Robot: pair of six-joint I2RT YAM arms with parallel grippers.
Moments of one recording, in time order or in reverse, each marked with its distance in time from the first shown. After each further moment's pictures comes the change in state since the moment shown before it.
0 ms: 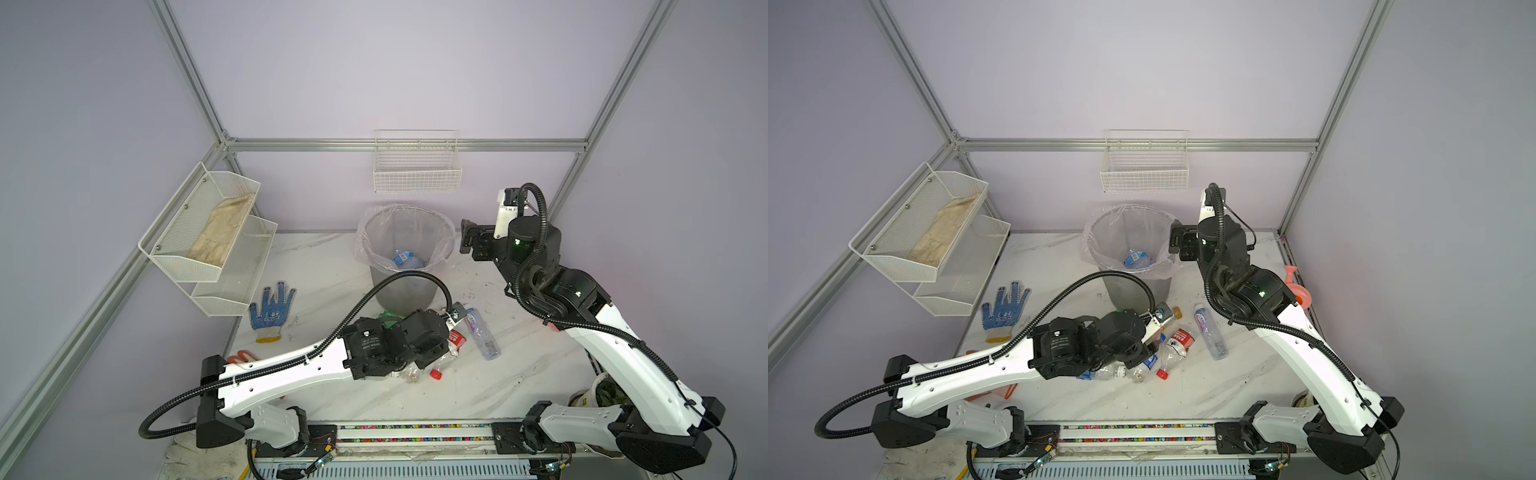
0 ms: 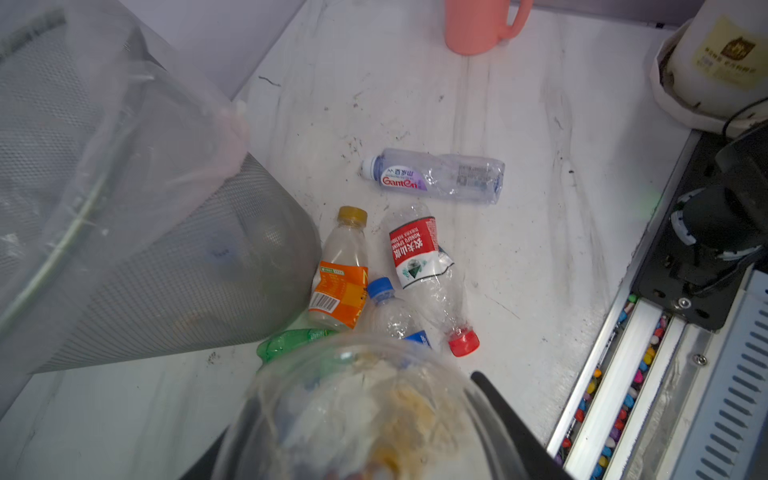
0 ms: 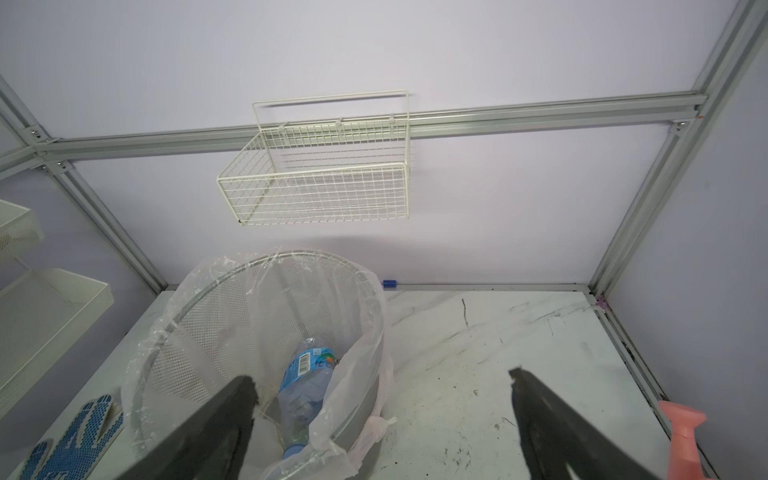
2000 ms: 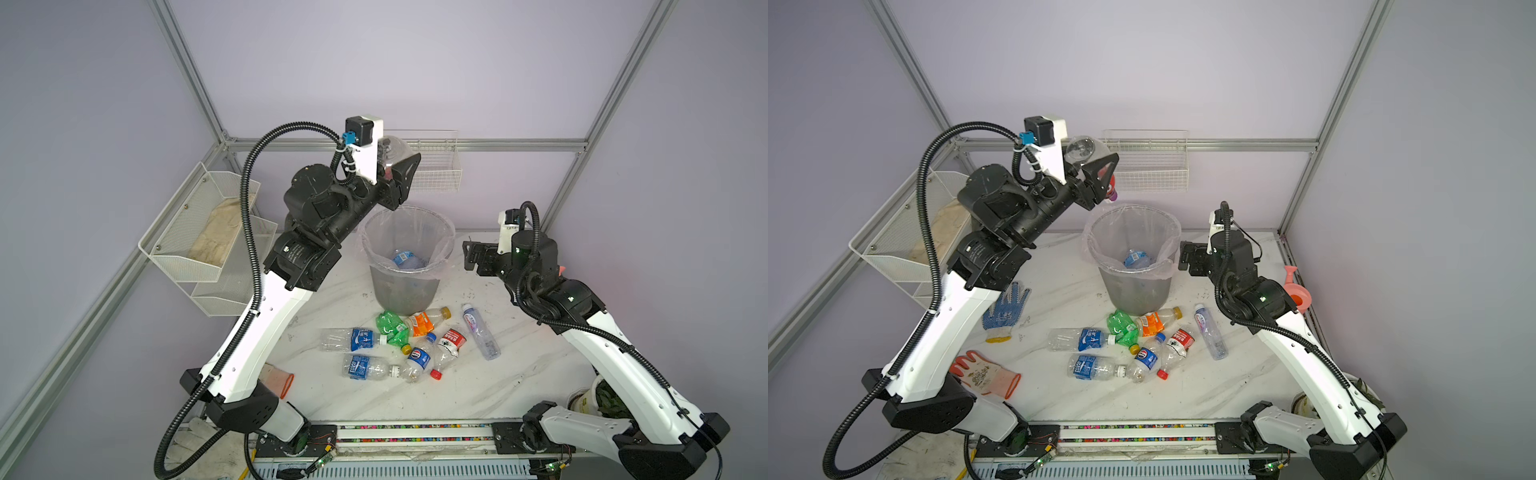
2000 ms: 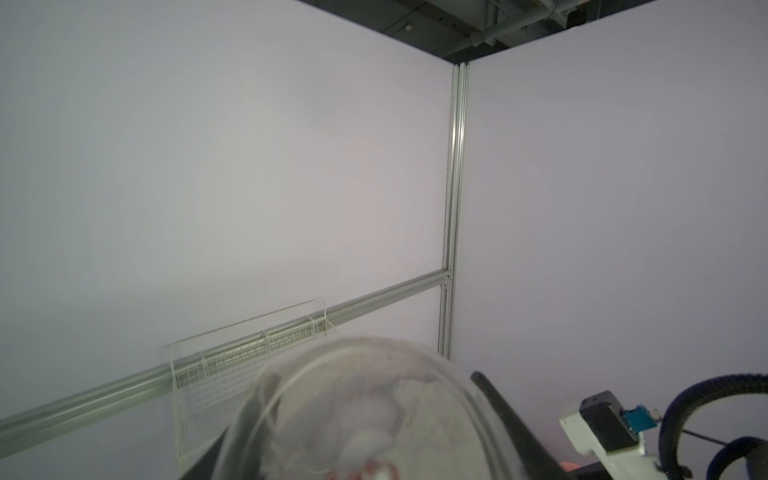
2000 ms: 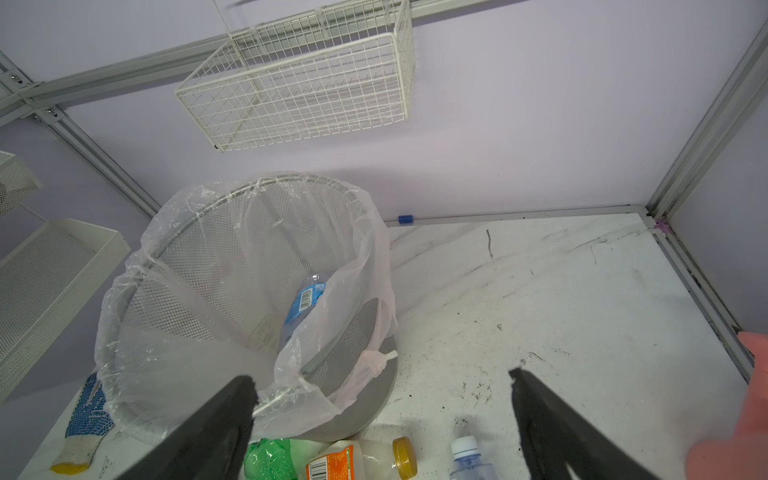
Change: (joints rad) left arm 0.609 0.164 0.569 0.522 0.420 -0.048; right arm -0.150 -0.087 -0.251 0.035 -0.290 0.090
